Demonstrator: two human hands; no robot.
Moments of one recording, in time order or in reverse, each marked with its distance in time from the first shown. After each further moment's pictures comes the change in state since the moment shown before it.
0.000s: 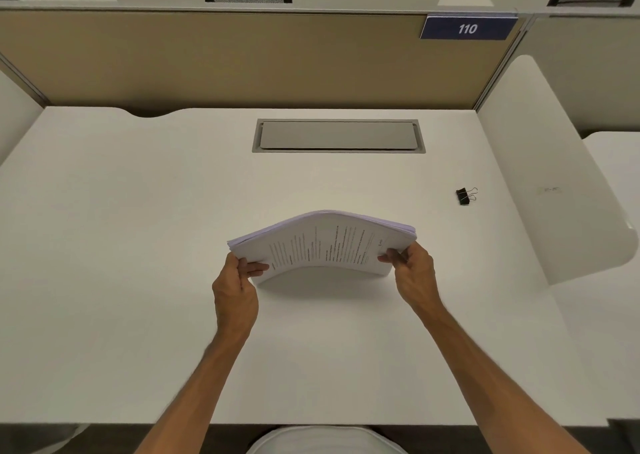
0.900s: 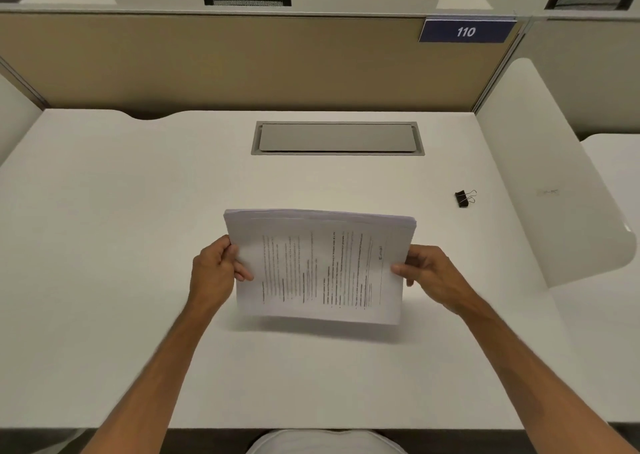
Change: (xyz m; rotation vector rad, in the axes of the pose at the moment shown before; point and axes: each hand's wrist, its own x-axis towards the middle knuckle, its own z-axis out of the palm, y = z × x) left_hand 0.050 0.020 -0.035 0.083 -0.192 -0.078; right_hand 0.015 -0.003 -0.053 0.010 -0.456 -0.068
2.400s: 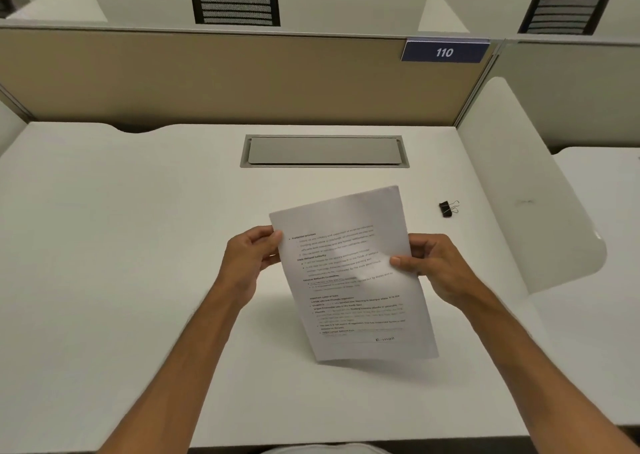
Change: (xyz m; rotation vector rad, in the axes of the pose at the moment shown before) left_hand 0.007 0.057 0.048 -0.583 -0.281 -0.166; right_hand -0.004 -0.030 -0.026 0.326 0.019 -0.065
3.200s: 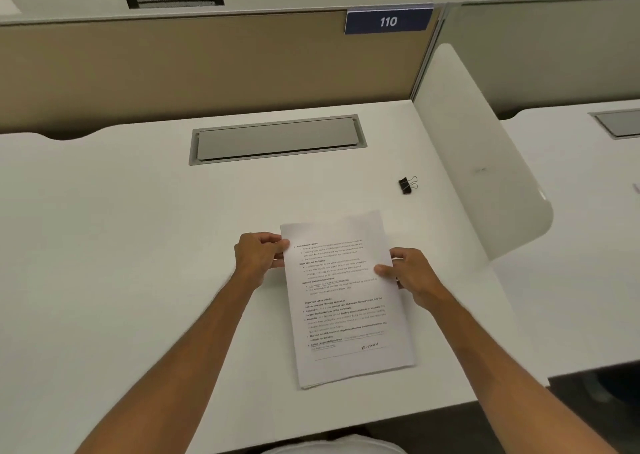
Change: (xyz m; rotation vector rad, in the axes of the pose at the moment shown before) left_hand 0.057 -0.057 0.083 0.301 0.134 -0.200; right_hand -0.006 0.095 -0.051 -0.111 0.321 0.398
